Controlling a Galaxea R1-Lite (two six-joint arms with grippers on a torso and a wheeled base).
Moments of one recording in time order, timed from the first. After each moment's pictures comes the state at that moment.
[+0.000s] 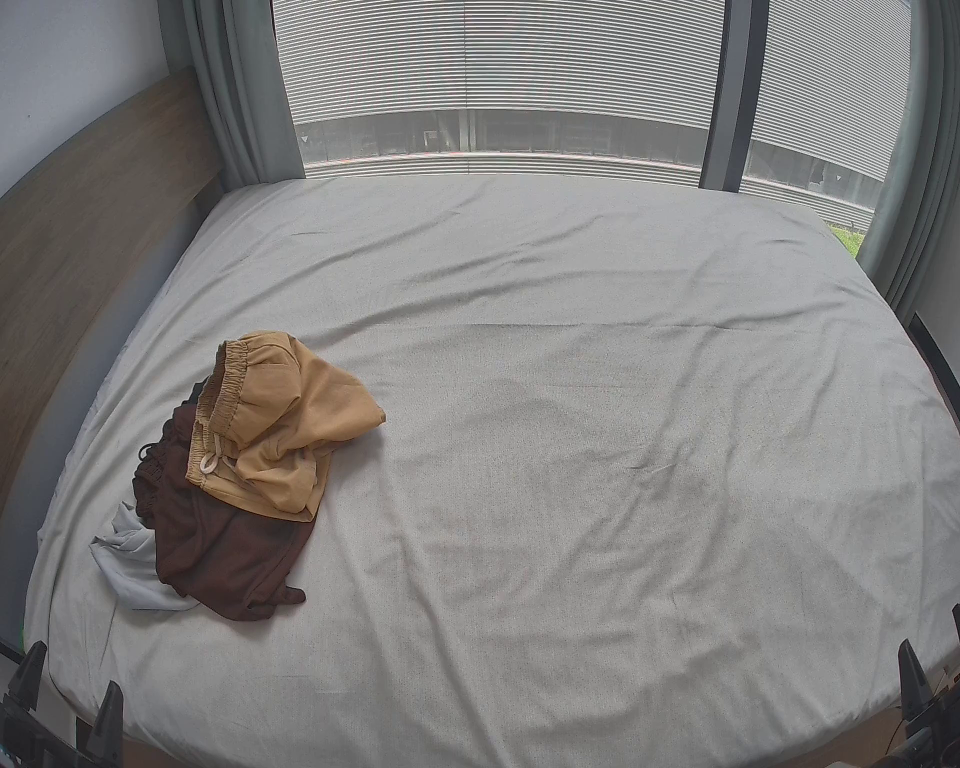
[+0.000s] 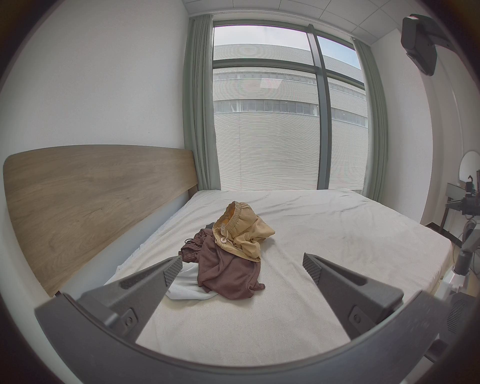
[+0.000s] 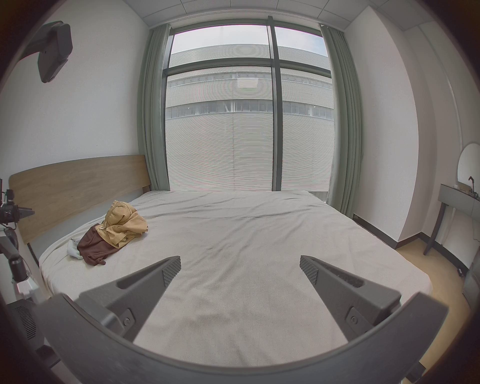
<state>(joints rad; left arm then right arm) 0.00 0.02 -0.02 0.00 0.00 0.01 0.00 0.02 -0.02 0.00 0.00 0.00</state>
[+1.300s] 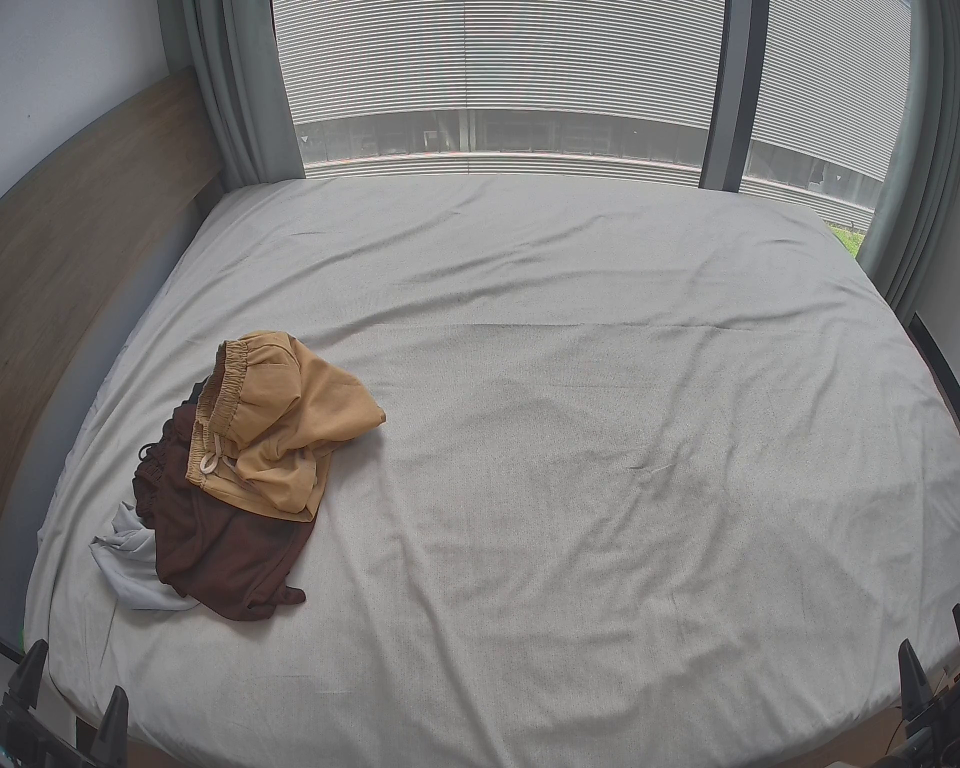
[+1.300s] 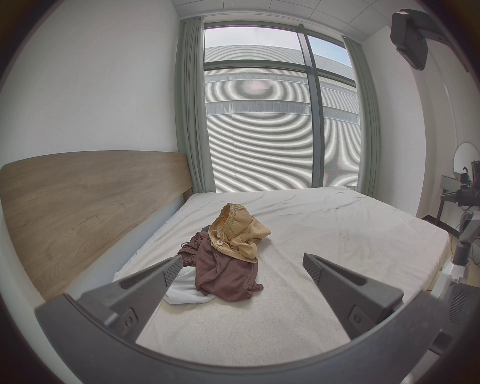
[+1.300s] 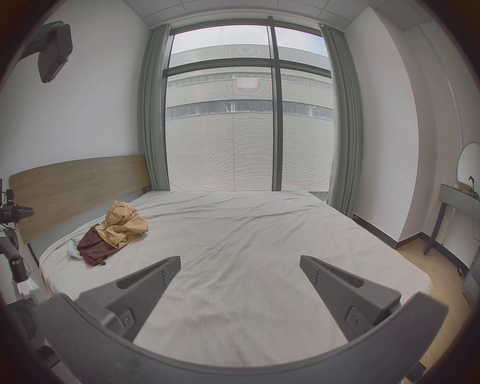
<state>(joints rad) 0.00 0.02 -0.02 0.00 -0.03 0.05 0.00 0.02 -0.02 -0.01 0.00 0.00</state>
